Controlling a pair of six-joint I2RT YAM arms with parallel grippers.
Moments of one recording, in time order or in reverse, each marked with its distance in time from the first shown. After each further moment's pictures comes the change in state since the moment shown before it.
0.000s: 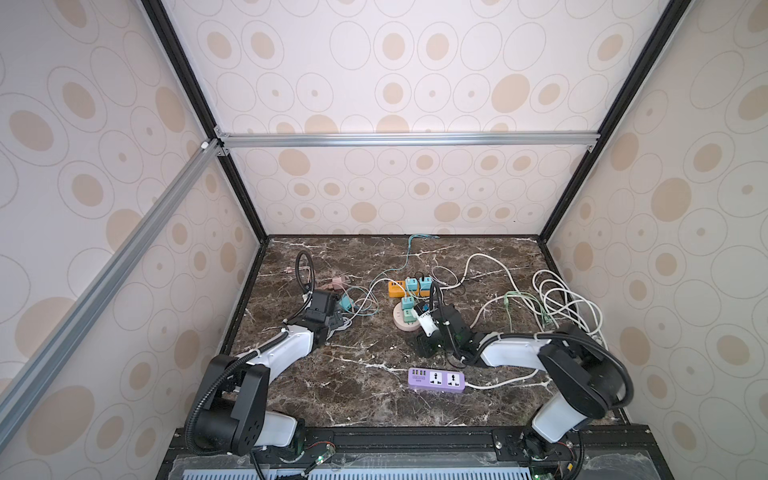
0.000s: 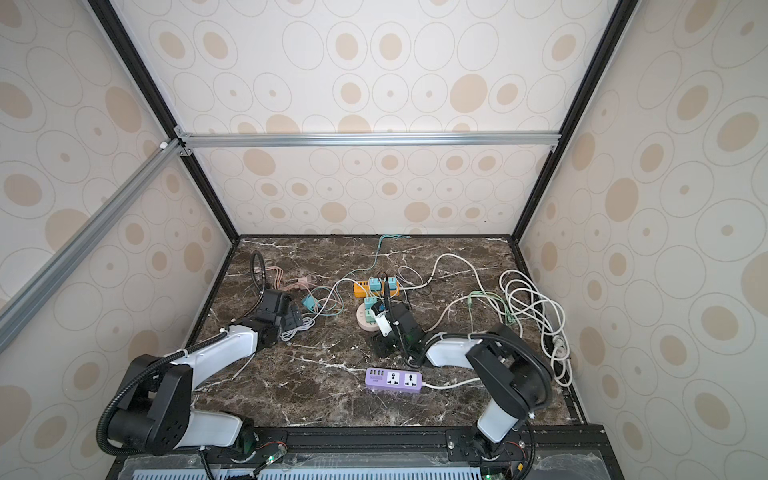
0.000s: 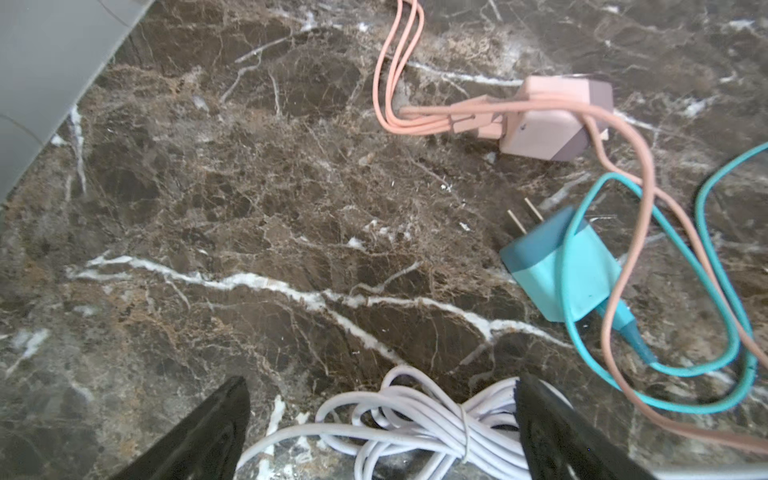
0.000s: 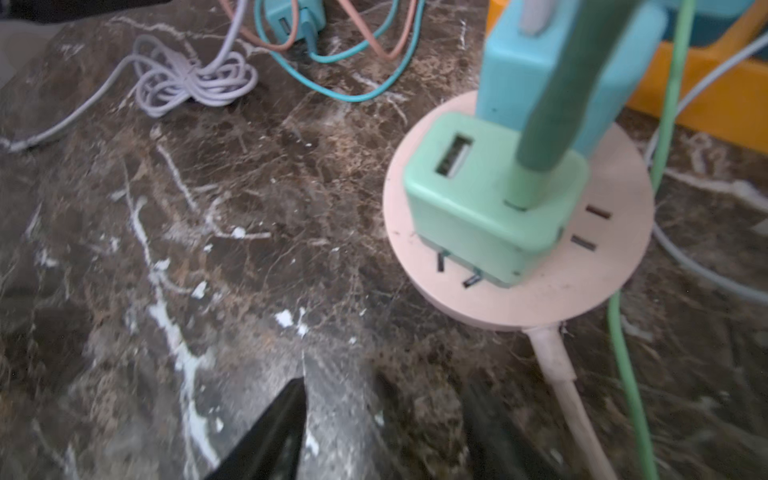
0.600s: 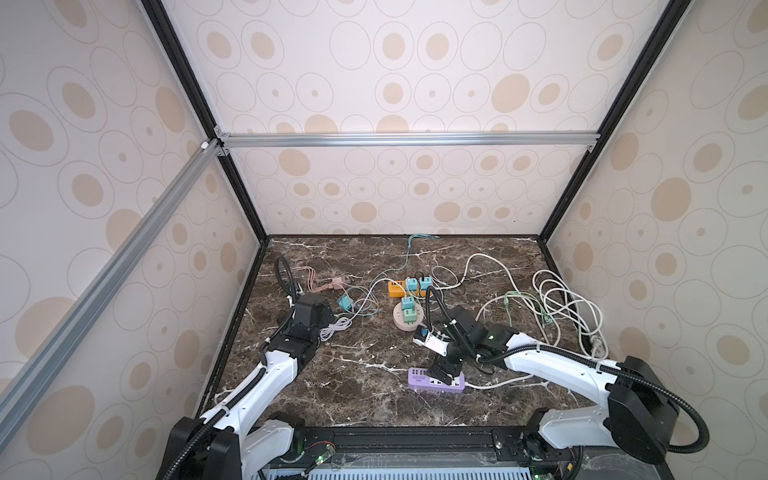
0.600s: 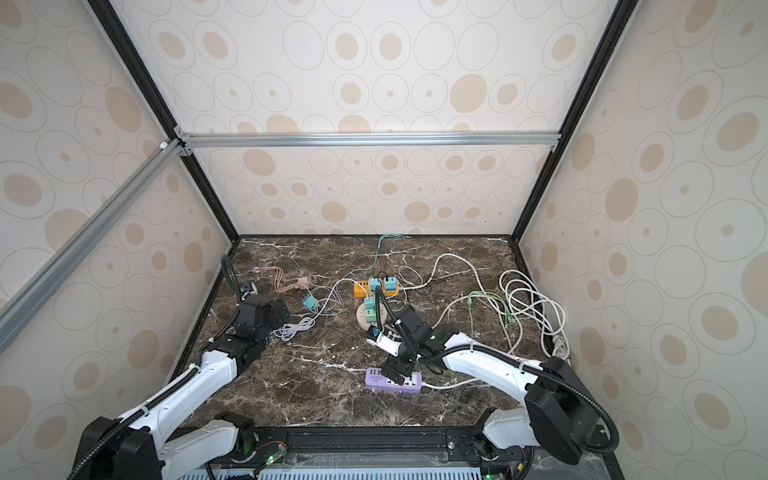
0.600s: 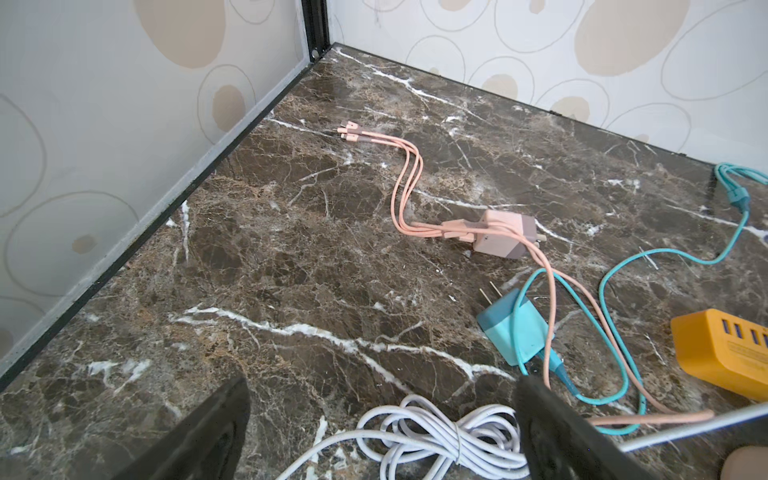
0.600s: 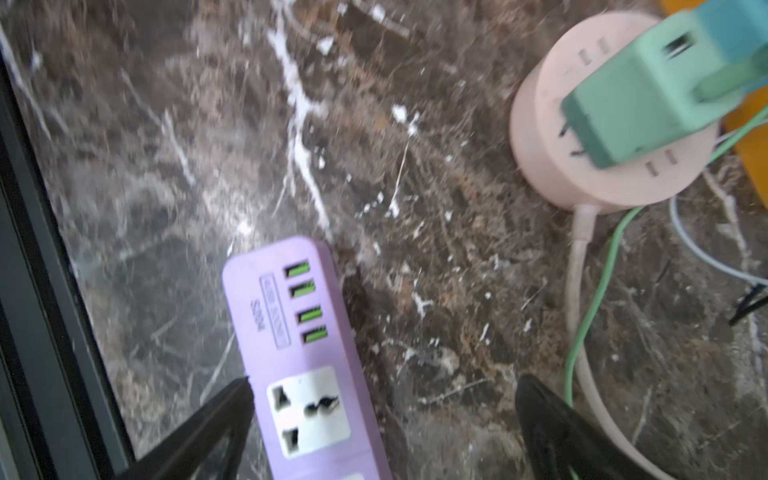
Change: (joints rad) left arm 0.000 -0.310 -0.105 0.065 -0.093 0.045; right arm 0.062 -0.255 0.111 -0.742 0.034 -0.520
